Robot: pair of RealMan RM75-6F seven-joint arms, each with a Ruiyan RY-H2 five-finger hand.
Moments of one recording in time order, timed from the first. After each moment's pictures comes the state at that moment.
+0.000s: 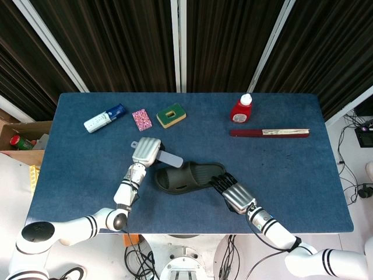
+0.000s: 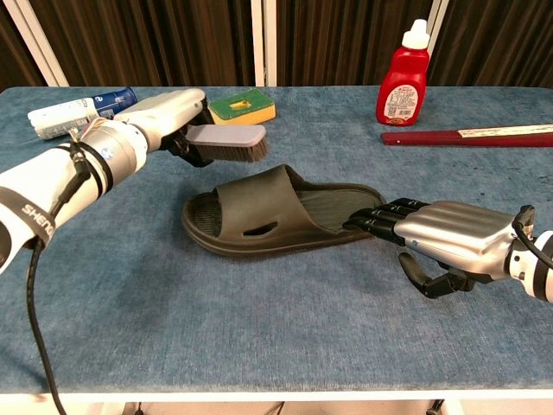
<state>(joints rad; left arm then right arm) -0.81 -1.88 -0.29 -1.13 1.10 0.96 0.26 0.60 -1.51 -0.04 -1.55 -1.35 0.83 -0.38</state>
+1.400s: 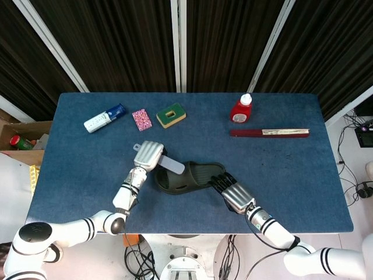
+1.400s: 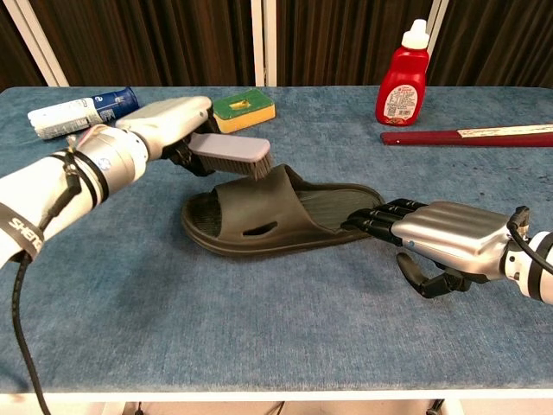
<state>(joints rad) -0.81 -1.88 -0.25 -1.15 1.12 0.95 0.27 0.62 -1.52 -0.05 -1.55 -1.32 0.82 -0.39</state>
